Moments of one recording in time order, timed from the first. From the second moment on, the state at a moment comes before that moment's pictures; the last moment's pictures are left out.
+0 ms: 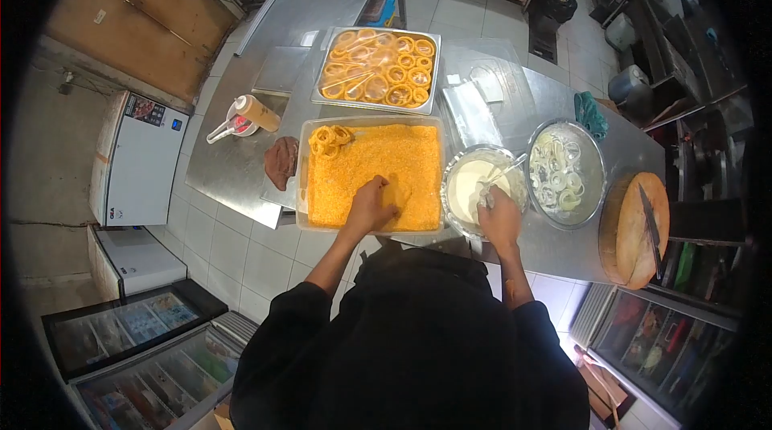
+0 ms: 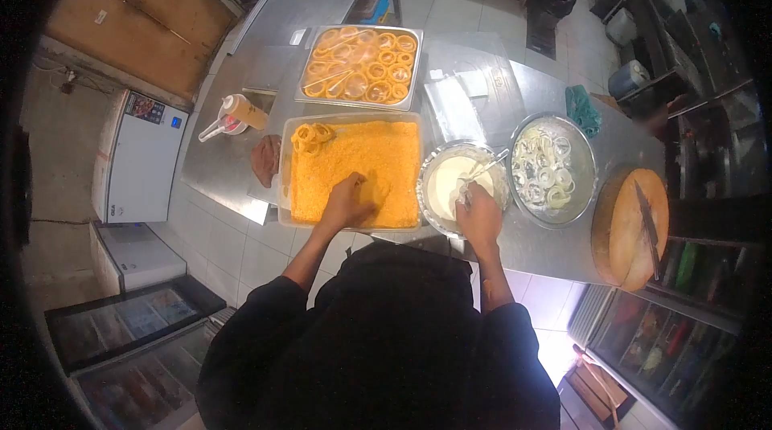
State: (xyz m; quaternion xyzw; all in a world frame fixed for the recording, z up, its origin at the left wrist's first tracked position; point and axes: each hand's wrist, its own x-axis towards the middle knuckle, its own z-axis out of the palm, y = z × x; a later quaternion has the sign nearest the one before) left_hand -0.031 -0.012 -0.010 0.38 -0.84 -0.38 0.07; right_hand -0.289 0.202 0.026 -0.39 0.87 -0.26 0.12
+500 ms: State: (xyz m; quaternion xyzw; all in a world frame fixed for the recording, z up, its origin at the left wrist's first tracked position) left_hand -0.088 0.024 -0.010 0.31 -0.91 -0.25 0.09; right_hand -0.288 0.202 0.028 -0.38 0.88 -0.25 0.15
